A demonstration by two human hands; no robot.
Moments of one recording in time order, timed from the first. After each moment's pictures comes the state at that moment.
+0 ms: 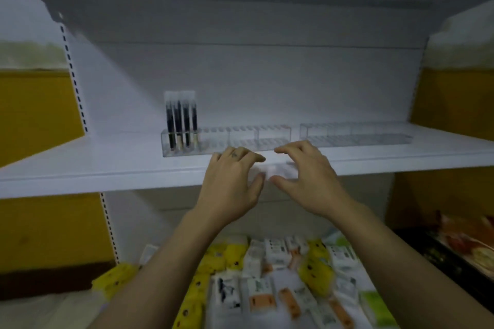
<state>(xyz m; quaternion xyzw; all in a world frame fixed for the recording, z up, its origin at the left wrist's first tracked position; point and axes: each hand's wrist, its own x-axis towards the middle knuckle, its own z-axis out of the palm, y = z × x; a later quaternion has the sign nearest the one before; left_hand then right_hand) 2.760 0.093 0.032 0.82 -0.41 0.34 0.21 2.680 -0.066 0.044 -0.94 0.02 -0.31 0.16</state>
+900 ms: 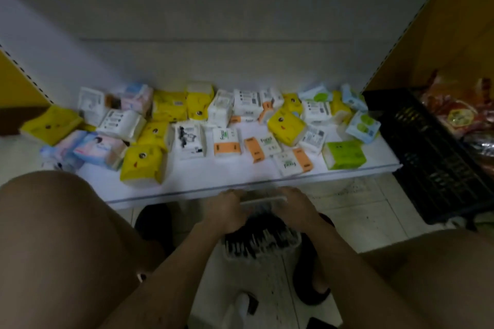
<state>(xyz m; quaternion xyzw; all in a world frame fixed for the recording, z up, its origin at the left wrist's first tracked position) 2.701 0.032 -0.351 0.89 -0.30 -0.28 0.21 2.612 -0.143 -0.355 -0.91 0.23 0.18 0.30</state>
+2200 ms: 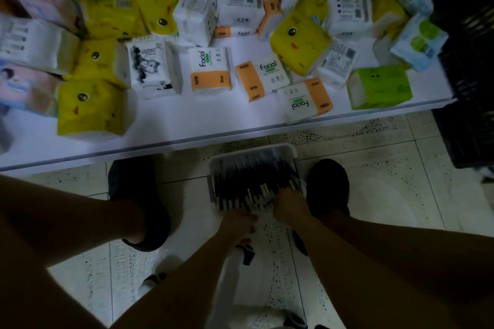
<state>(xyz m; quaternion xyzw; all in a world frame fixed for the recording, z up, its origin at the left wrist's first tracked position) 2.623 -0.002 -0.515 0.68 0.24 -0.56 0.40 2.588 -0.144 -0.525 -0.84 0.27 0.40 0.23</state>
